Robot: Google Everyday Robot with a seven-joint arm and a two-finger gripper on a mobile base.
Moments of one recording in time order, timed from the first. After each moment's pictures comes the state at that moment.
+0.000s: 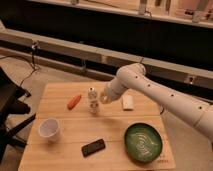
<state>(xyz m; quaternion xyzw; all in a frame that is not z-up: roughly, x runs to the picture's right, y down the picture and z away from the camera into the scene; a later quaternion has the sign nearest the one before) 0.006 0.059 0.782 -0.15 -0.31 -0.28 0.90</state>
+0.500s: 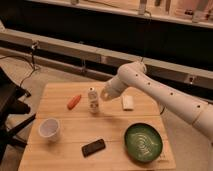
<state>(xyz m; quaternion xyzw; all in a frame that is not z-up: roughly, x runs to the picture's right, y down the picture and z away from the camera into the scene) 0.008 0.044 0.797 -0.14 -0.30 -0.28 0.90</state>
